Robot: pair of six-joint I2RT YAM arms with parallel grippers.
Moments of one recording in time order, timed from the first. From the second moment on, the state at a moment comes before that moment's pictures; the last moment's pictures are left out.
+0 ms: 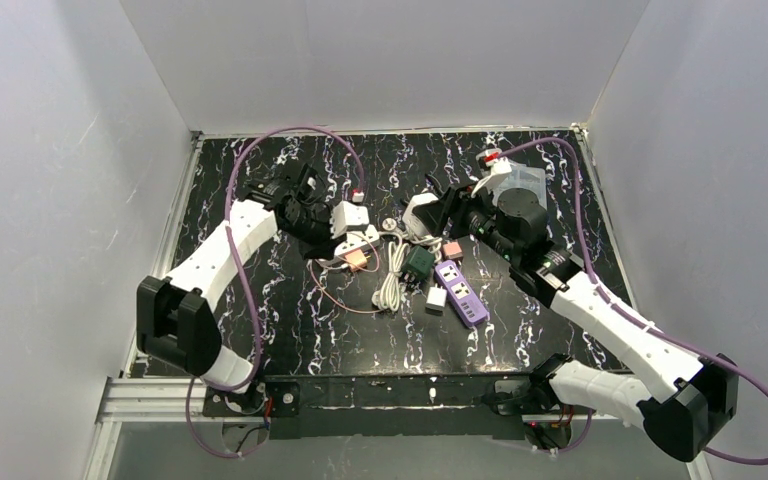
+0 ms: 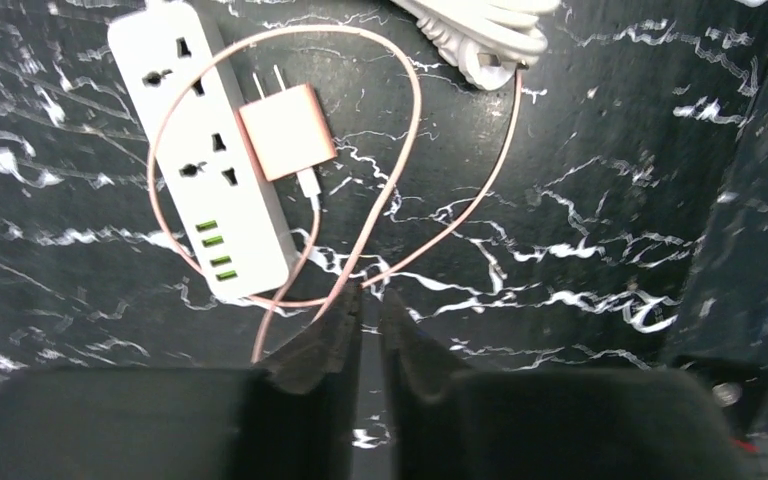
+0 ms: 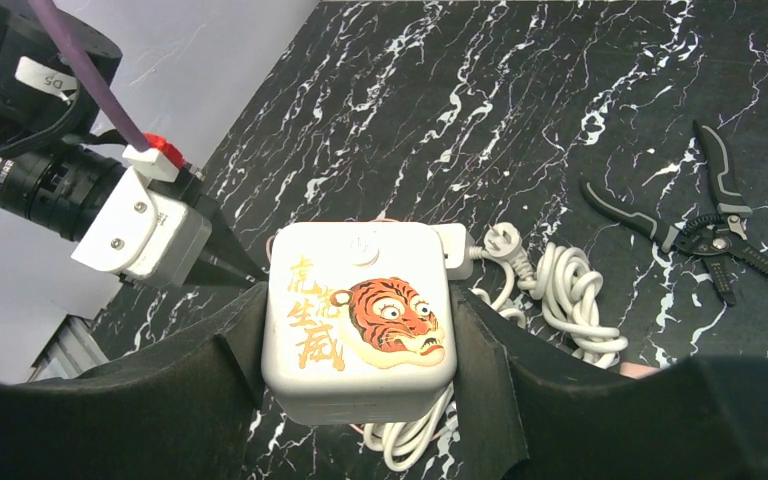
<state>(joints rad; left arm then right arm) -0.38 1.51 1.31 -1.05 0.51 0.96 0.68 1.03 0.91 -0.02 -0.04 0.46</state>
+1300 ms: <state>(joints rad) -0.48 1.31 1.07 -0.80 0.42 1.26 0.68 1.00 0.93 -0.06 -0.03 0.45</state>
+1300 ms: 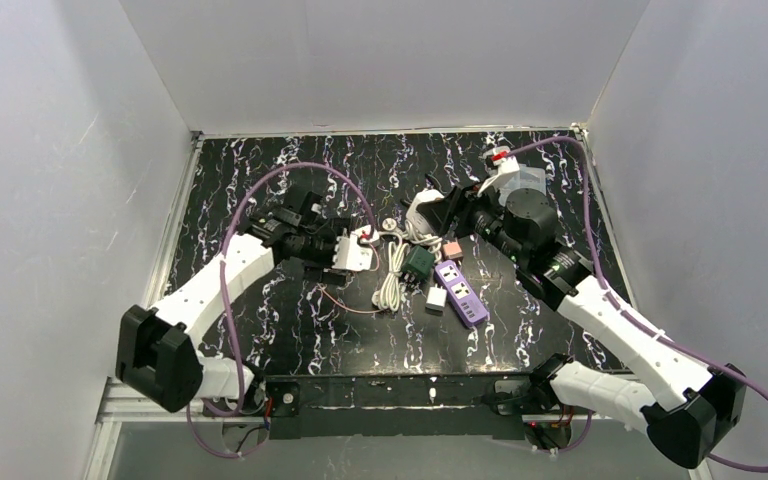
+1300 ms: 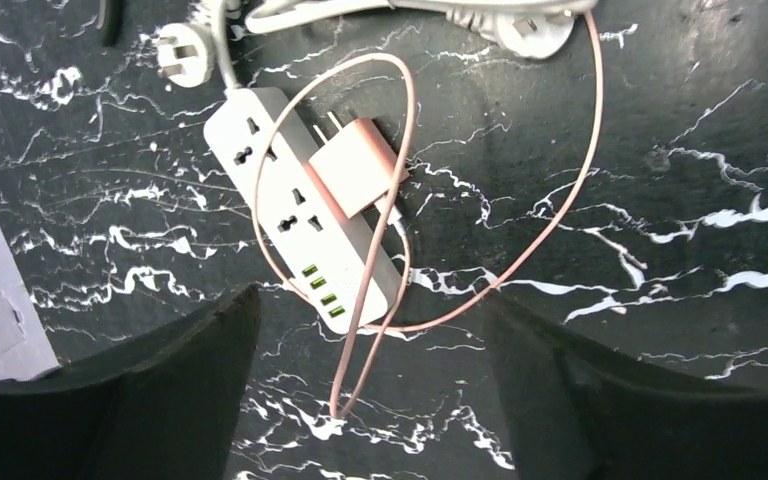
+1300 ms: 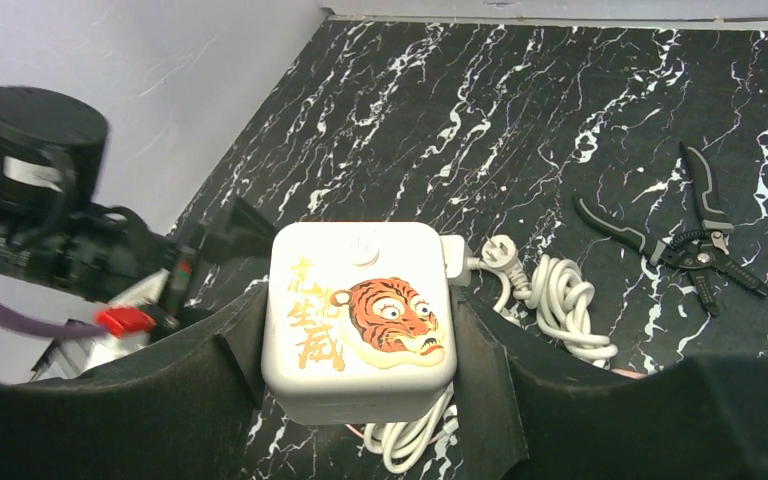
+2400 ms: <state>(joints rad) -0.46 0.58 1.11 -1.17 0.38 0.84 0.67 0.92 0.93 -0.10 -0.02 0.42</state>
